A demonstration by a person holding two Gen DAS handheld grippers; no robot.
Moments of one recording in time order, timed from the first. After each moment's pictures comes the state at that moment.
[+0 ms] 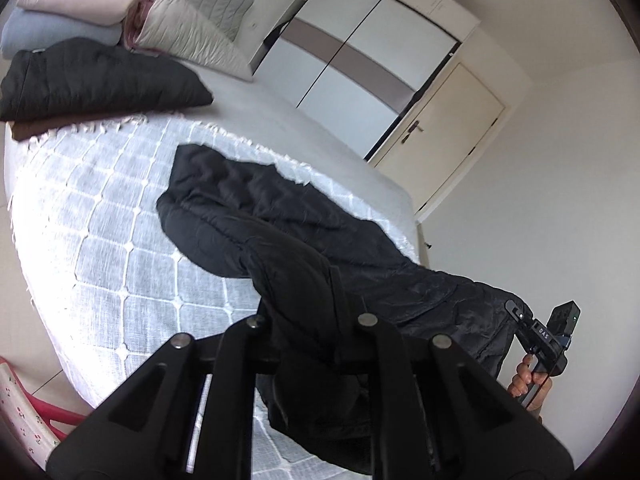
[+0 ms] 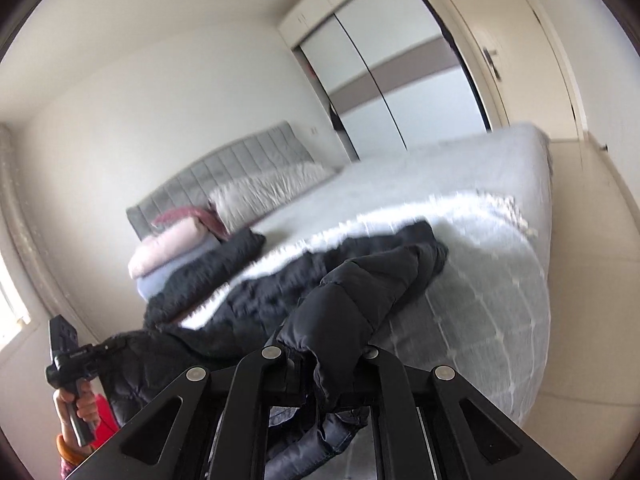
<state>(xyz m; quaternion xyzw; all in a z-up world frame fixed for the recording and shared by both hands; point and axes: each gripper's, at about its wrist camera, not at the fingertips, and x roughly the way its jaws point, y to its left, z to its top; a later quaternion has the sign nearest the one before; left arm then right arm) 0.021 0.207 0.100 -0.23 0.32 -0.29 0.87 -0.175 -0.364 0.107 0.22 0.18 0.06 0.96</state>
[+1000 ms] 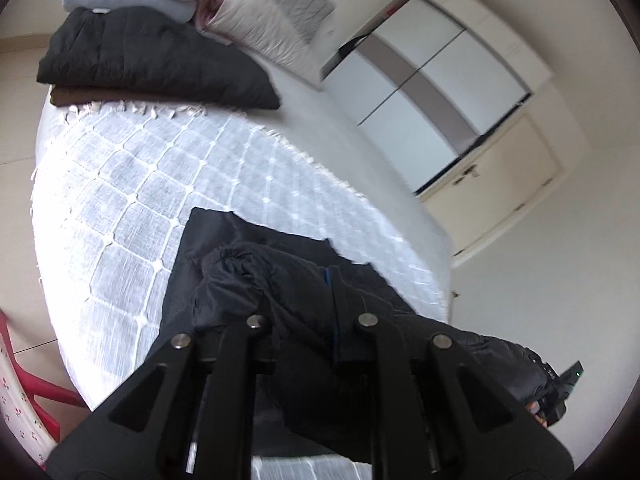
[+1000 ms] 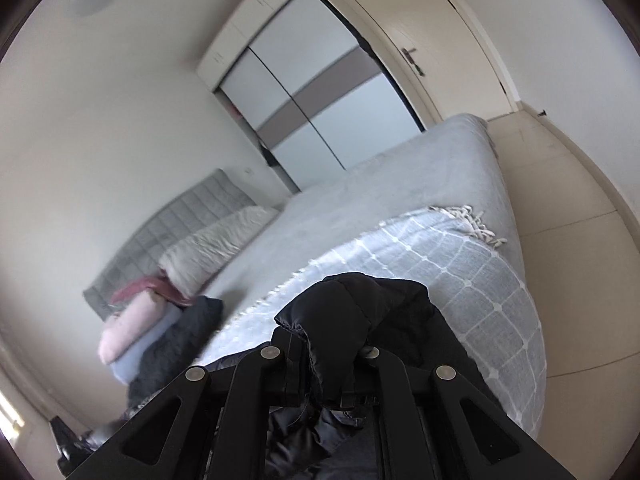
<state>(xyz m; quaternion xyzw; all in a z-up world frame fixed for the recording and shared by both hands) 0.128 0.213 0.055 -0.30 0.37 -0.17 0.86 -0.076 -0.407 0.128 0.32 0.18 -0.08 0.93</state>
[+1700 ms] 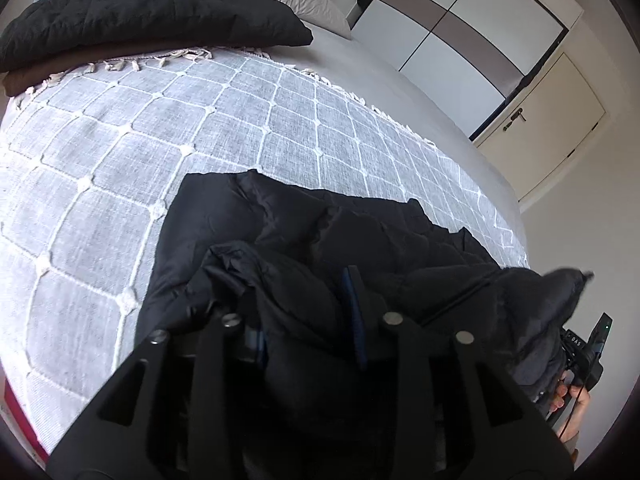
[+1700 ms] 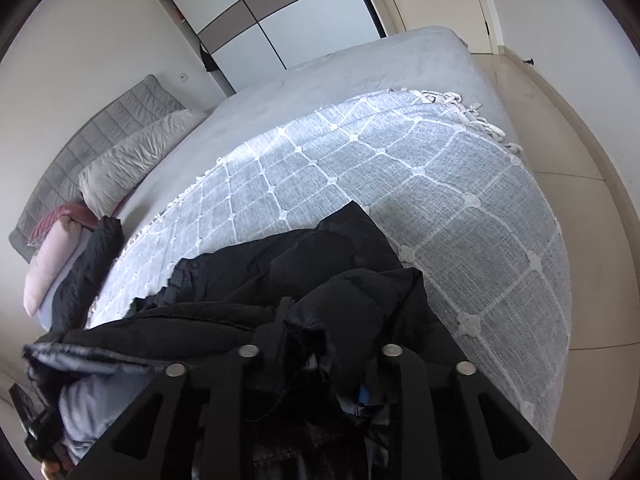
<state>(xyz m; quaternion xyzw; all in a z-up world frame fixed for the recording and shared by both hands) 0.194 0.162 -0.036 -0.20 0.43 -0.14 0.87 0.053 -0.438 -0.027 0.29 0.36 -0.11 0.88</state>
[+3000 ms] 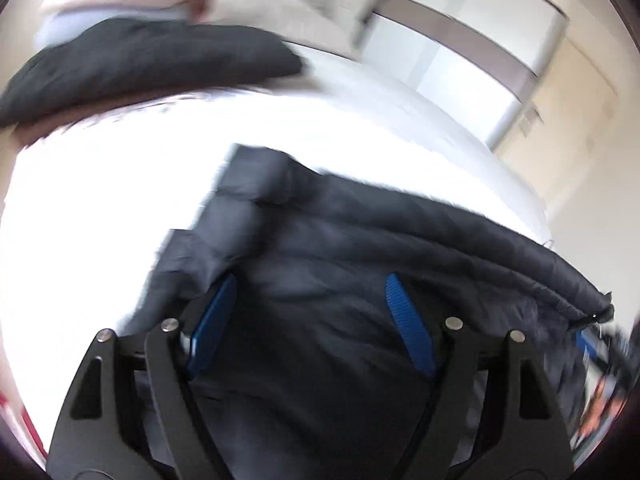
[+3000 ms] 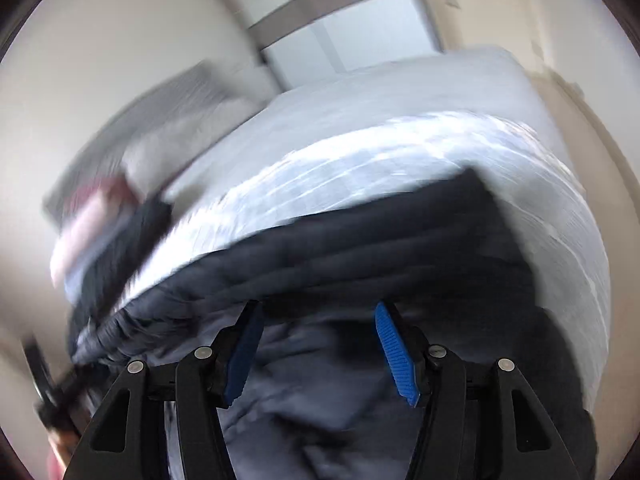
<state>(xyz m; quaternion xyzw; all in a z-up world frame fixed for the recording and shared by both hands) 0.212 0.135 -0.015 -0.18 0.39 -0.08 0.90 0.072 -0.384 0.012 0.28 0.34 -0.06 0.90</state>
